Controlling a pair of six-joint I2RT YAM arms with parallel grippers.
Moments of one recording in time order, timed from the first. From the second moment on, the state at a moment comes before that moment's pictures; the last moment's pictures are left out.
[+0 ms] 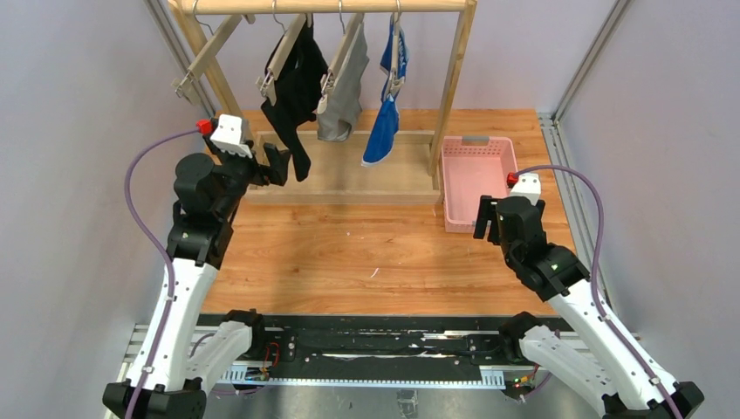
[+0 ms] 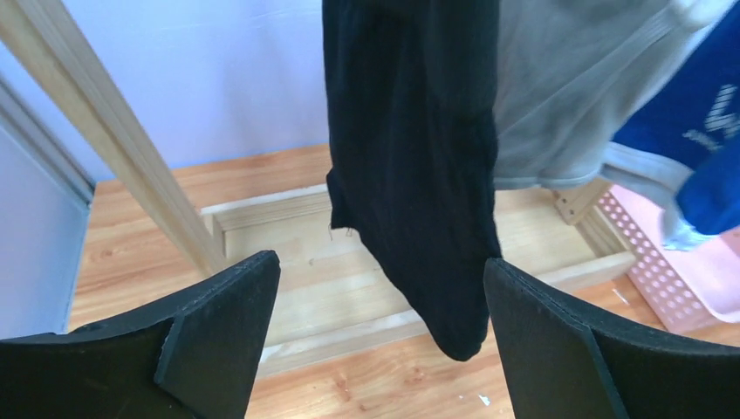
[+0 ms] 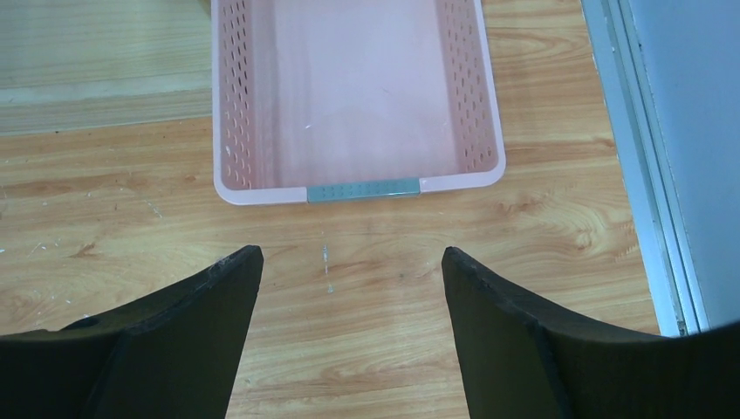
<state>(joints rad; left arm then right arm) -0.13 0.84 0.96 -0.13 0.11 -0.02 0.52 0.73 0.80 -0.66 0.57 0.31</state>
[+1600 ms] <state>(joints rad) -0.12 1.62 2.36 -0.76 0.40 -0.19 0.52 0.73 0.81 -0.63 0.43 0.27</state>
